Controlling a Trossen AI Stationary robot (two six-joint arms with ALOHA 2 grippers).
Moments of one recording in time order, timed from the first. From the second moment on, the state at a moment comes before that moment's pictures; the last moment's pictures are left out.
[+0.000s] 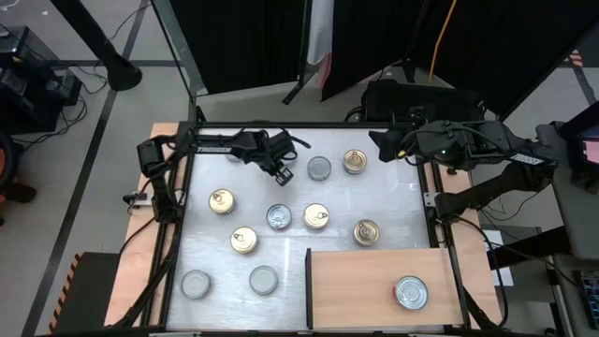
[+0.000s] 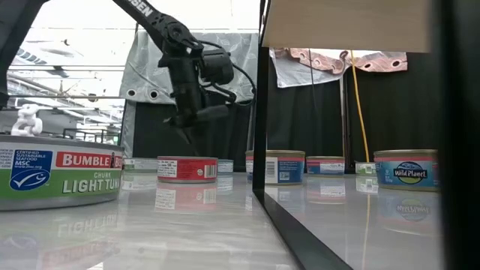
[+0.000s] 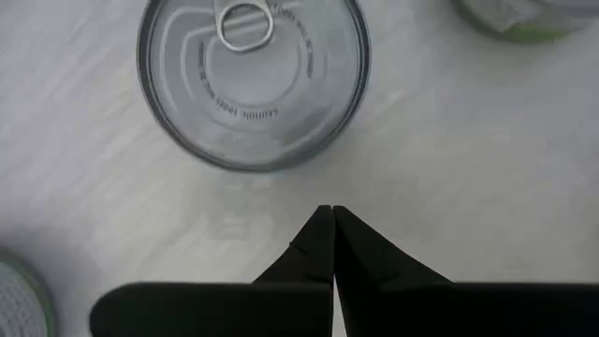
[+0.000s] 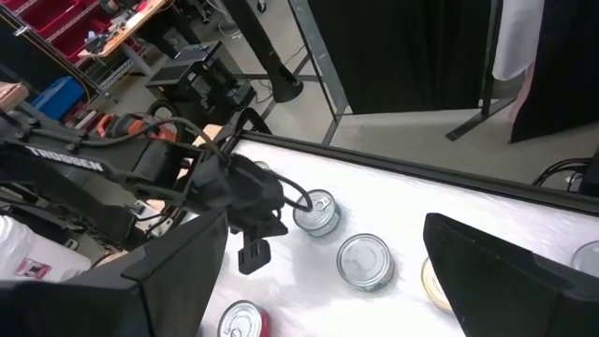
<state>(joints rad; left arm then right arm) 0.40 1.83 1.23 -0.64 -0.07 -0.33 0.05 1.17 1.65 -1.13 0.67 0.99</state>
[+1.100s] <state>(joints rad) 0.50 1.91 1.33 -0.74 0.04 -0.36 0.05 1.17 1.65 -1.13 0.63 0.98</state>
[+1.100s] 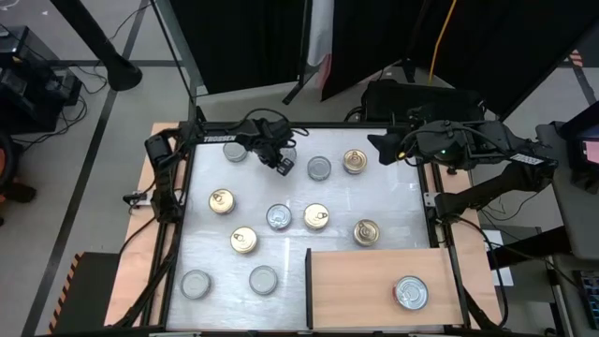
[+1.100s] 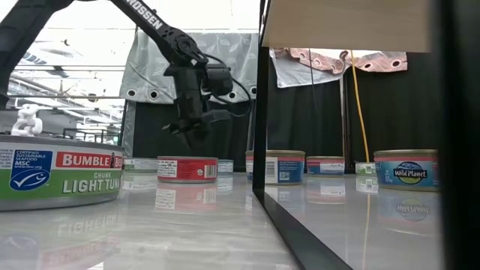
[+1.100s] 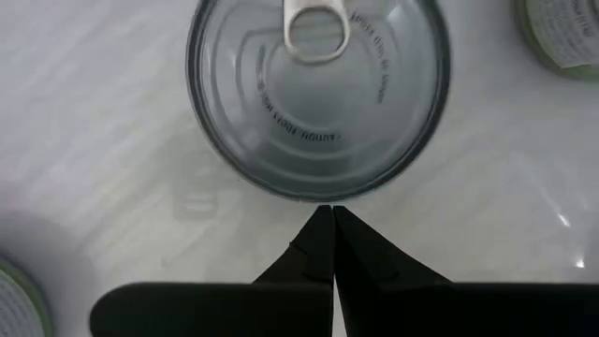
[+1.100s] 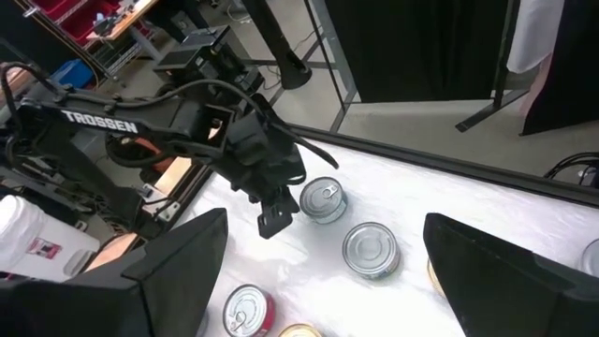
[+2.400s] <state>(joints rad) 0.48 1.90 1.35 -0.73 -0.03 -0.35 0.05 1.17 1.65 -1.13 0.63 0.97</state>
